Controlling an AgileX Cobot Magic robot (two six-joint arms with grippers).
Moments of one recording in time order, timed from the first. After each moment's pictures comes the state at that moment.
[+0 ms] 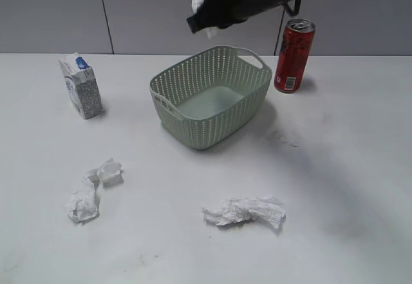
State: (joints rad) left arm -0.14 0.00 -0.50 -0.11 1.05 0.12; right arm 0.54 1.98 -1.56 0.34 0.26 -0.46
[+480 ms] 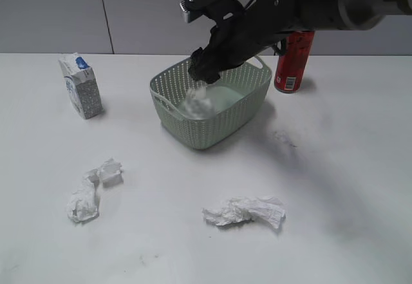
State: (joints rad) left arm -0.14 0.00 -0.50 -0.11 1.05 0.12; right arm 0.54 2.12 -1.56 0.28 0.31 -0.47
